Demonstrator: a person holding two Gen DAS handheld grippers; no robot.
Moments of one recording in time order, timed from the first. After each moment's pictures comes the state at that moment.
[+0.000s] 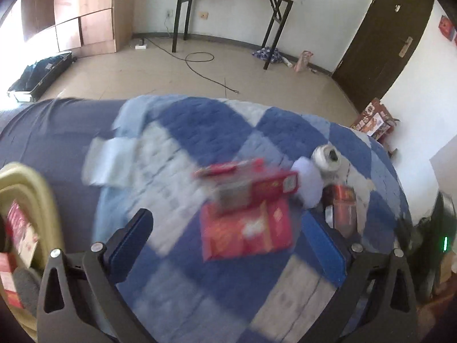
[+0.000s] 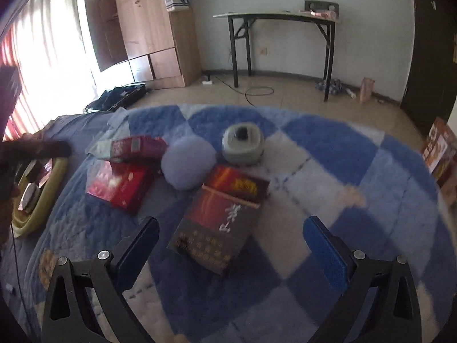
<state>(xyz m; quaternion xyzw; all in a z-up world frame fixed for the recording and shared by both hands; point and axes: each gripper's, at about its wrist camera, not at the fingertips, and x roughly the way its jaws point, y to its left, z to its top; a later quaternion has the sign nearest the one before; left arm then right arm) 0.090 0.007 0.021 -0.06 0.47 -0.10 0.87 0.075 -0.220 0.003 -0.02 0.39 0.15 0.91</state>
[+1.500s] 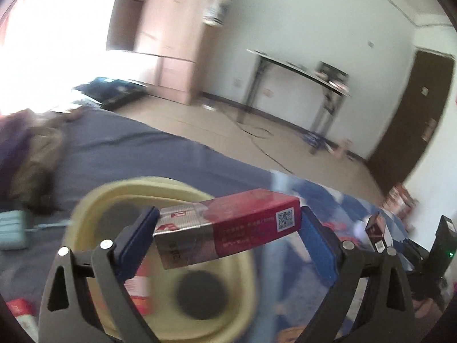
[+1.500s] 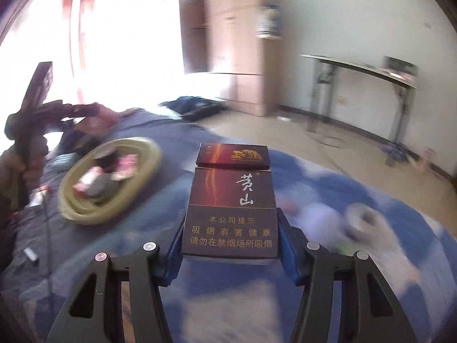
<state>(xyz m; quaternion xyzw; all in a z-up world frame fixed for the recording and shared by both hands) -0.050 0.270 0.087 -0.15 0.30 0.05 0.94 0.030 -0.118 0.049 -0.10 0.28 0.36 0.89</state>
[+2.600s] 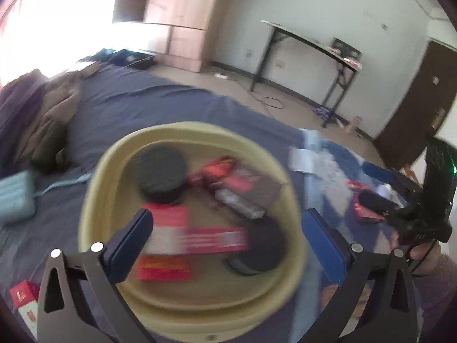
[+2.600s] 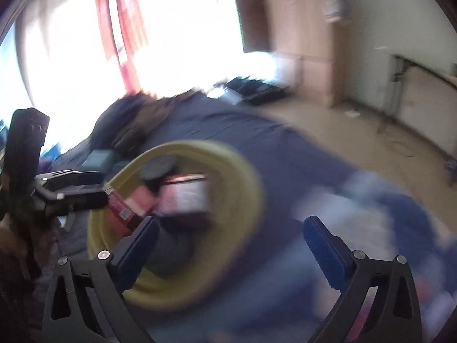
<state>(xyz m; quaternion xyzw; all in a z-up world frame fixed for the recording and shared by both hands) -0.063 0.278 0.030 -0.15 0.37 0.02 0.91 0.059 0.015 0.059 -0.10 0.31 0.43 0.84</state>
